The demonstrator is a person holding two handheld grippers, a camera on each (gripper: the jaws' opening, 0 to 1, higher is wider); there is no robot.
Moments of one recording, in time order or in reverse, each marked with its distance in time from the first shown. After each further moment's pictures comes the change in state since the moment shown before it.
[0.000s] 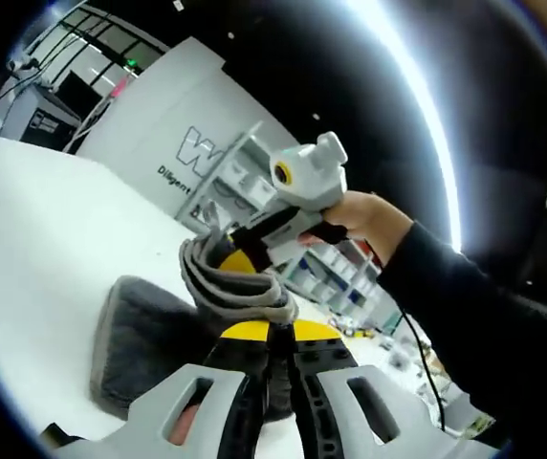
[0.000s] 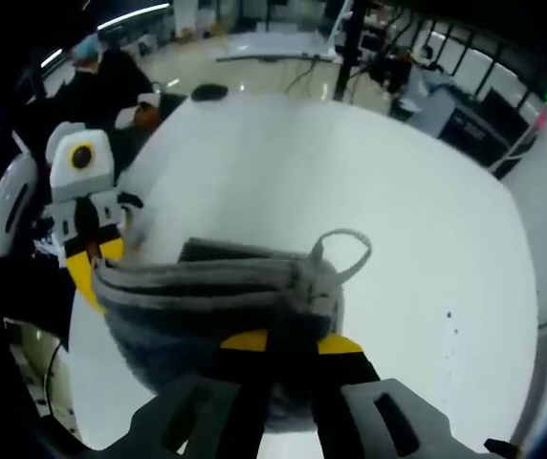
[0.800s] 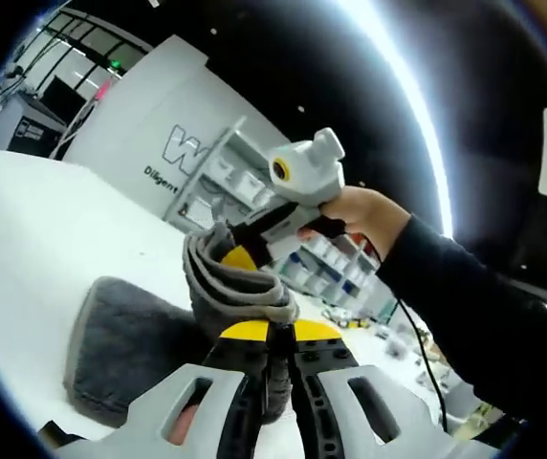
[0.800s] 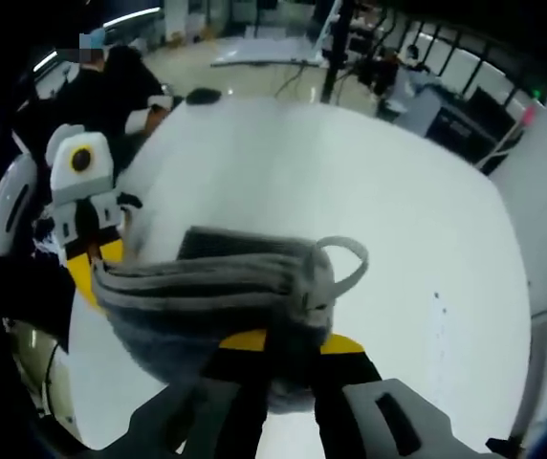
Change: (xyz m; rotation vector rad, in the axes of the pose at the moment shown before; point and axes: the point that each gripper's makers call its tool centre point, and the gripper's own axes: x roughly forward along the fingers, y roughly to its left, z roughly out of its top) left arm 0.012 -0.021 -0.009 0.057 0.030 -0.047; right arm -0.025 -0.010 -0.021 0.033 -0.020 -0.045
